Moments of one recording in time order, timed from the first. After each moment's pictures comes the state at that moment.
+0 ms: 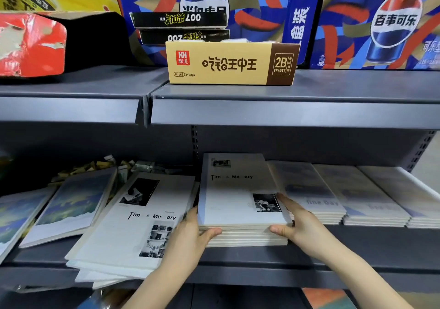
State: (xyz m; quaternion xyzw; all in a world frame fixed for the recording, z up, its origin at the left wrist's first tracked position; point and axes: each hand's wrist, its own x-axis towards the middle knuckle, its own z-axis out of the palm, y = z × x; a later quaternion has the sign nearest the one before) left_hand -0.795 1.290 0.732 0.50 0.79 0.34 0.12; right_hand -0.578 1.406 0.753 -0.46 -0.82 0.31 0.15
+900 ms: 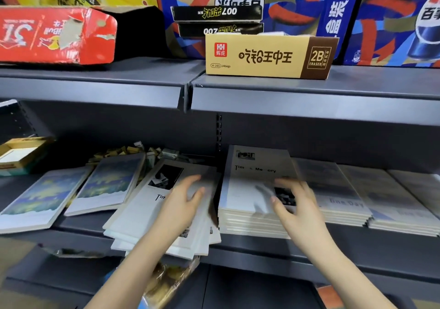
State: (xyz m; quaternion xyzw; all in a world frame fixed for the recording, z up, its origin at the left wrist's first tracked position) left_hand -0.843 1.264 0.765 0.45 0.77 0.44 0.13; right_hand -0.624 1.363 0.767 -0.38 -0.81 0.26 0.37
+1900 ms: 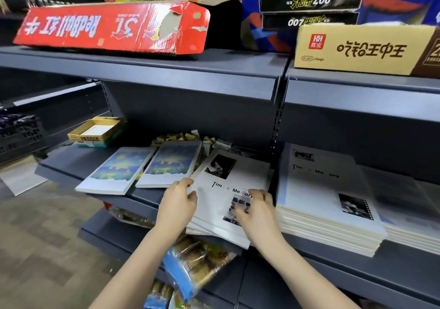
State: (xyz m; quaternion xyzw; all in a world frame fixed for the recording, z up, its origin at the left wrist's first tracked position) left_hand -0.925 1.190 0.732 0.32 0.88 0.35 0.03; right_hand -0.781 1.293 0.731 -0.39 -0.84 0.32 0.20
